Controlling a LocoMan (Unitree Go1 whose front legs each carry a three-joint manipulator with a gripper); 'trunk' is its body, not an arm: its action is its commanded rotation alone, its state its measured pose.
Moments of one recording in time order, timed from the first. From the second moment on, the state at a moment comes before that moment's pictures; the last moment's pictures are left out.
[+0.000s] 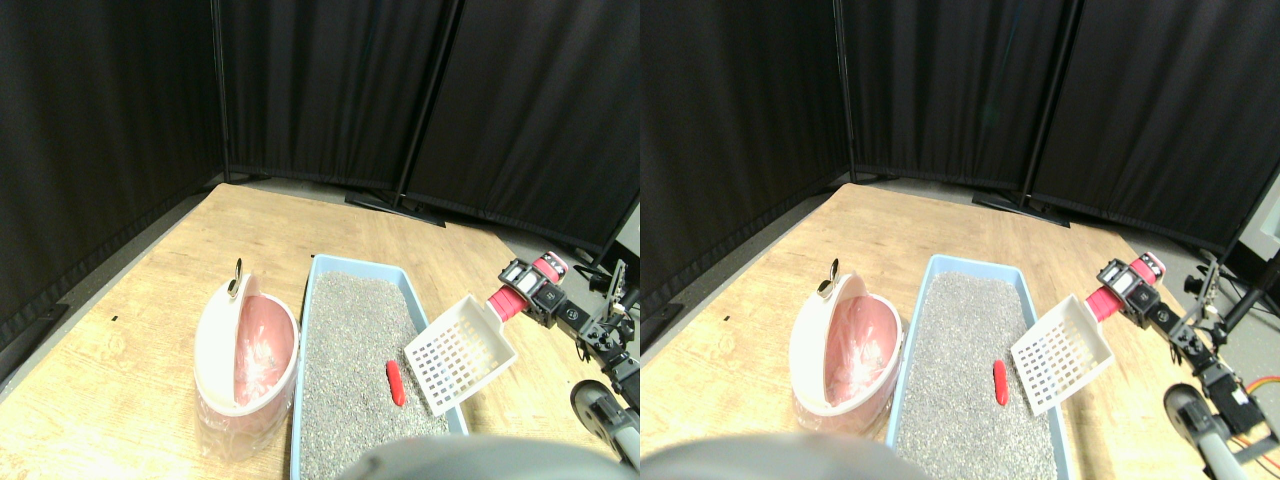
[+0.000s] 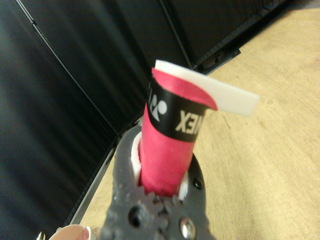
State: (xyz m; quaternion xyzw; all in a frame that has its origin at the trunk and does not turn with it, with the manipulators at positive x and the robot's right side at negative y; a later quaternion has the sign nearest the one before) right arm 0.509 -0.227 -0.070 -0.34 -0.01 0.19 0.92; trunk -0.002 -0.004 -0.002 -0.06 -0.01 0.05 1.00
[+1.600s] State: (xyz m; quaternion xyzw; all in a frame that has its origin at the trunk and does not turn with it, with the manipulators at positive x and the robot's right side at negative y) right arm 0.533 -0.177 -0.109 -0.39 0.03 0.17 0.90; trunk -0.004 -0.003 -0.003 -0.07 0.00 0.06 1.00
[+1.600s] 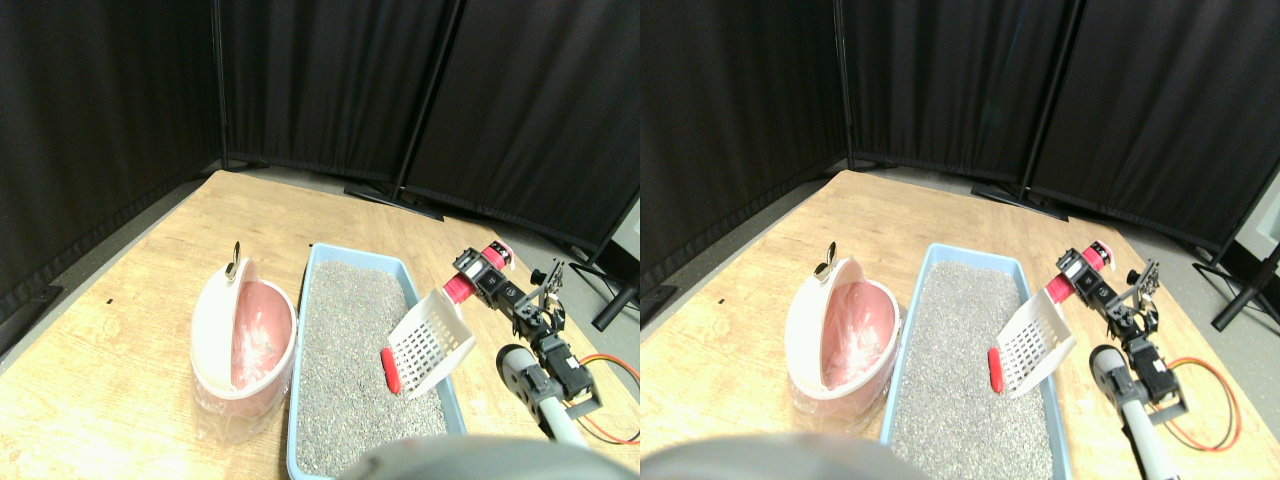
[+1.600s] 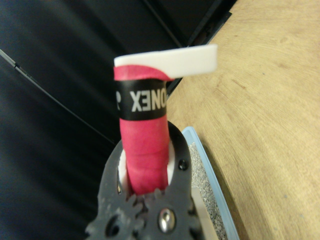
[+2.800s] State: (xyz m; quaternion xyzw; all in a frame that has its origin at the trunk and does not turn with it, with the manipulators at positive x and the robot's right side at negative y) right arm 0.518 -0.155 -0.185 -0.08 0.15 0.13 0.98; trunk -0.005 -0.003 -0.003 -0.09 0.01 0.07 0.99
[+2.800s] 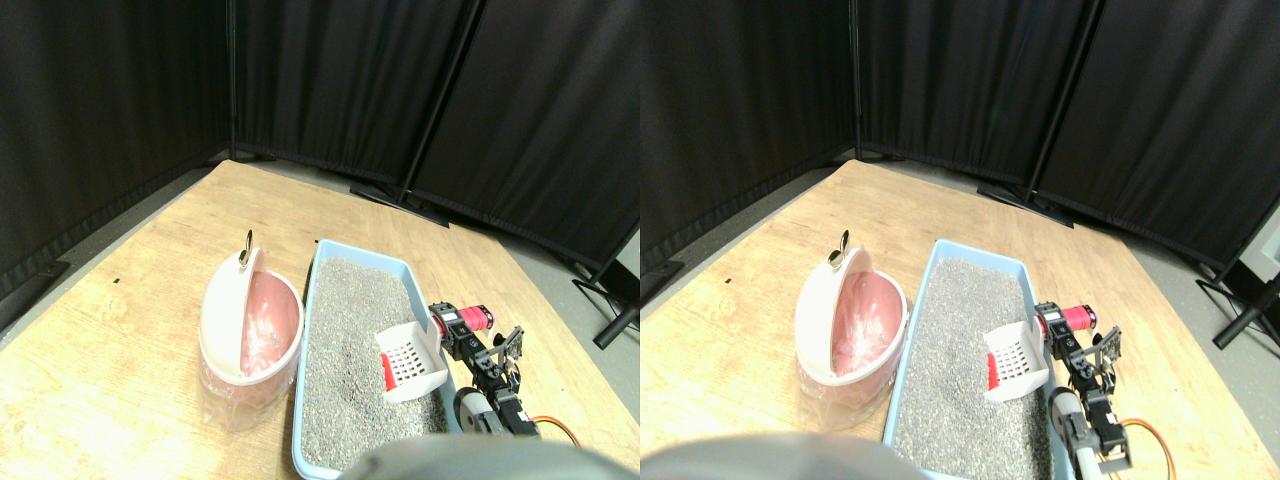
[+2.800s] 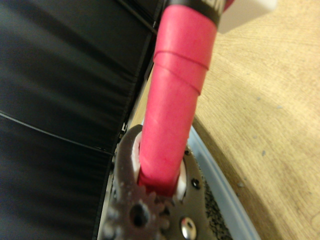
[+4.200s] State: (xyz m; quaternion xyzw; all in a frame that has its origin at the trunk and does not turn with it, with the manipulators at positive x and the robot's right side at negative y) right arm 0.533 -0.163 -0.124 0.20 0.04 0.09 0.97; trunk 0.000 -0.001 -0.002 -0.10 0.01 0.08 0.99
